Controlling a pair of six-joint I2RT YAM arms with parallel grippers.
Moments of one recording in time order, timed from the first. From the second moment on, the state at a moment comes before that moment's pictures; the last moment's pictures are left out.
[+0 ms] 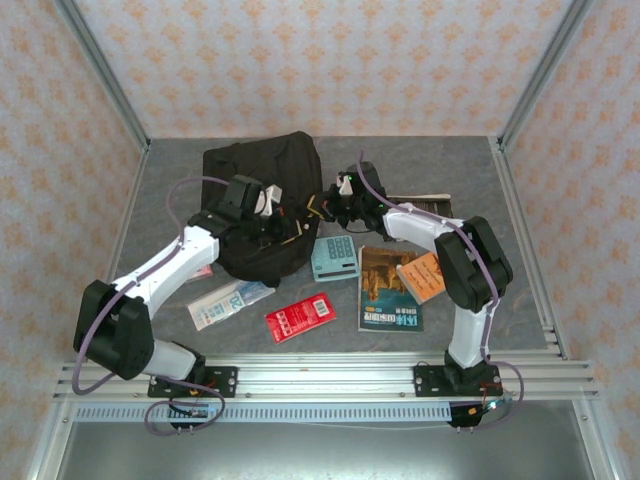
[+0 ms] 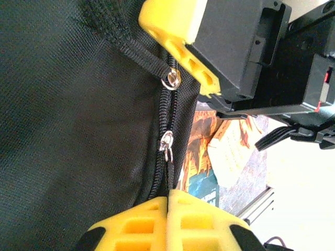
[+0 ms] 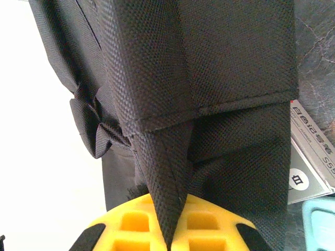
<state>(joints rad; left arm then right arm) -0.37 1.41 1.03 -0.45 0.49 -0.76 0.52 1.89 1.25 0.06 -0.55 1.10</state>
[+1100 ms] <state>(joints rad) -0.34 1.28 0.96 -0.58 0.46 -0.70 0.47 1.91 1.40 -0.25 -0.43 0.93</state>
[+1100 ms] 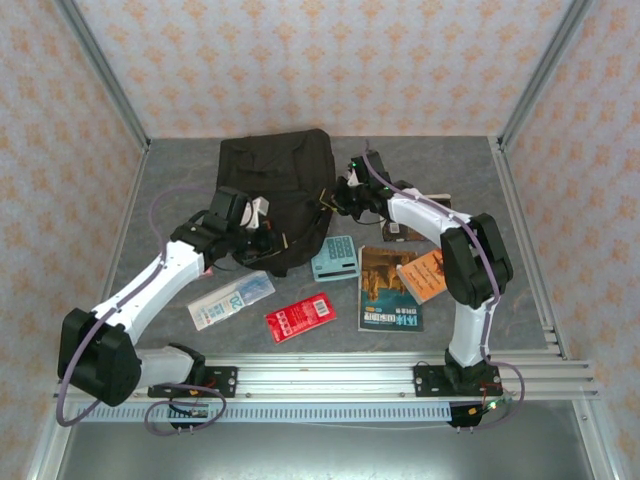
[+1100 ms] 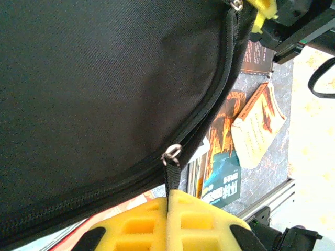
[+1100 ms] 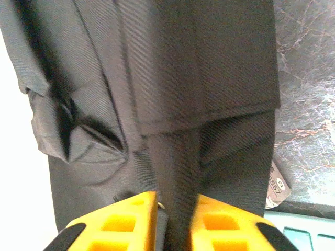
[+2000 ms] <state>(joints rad) -0.44 1.57 1.35 -0.57 0.46 -0.75 0.53 1.72 1.43 -0.49 -0.33 1.12</state>
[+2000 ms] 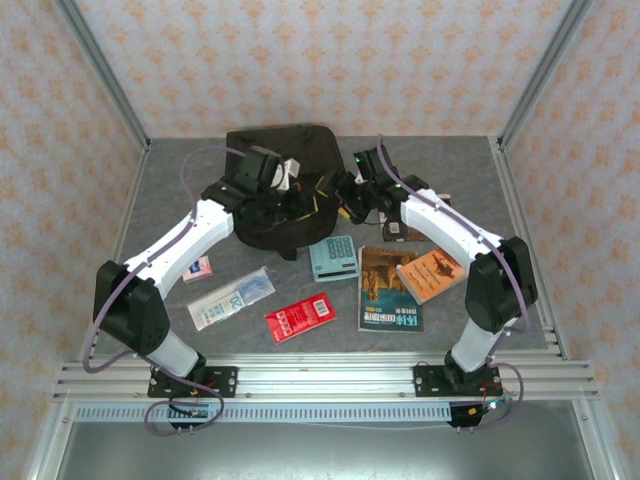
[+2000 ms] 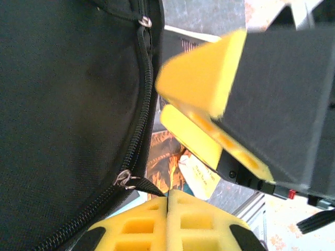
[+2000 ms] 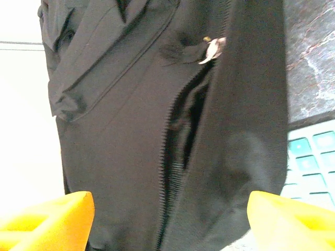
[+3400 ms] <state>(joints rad) -0.40 1.43 1.15 -0.55 0.42 -0.75 0.52 1.81 1.44 -0.54 -0.31 0.96</state>
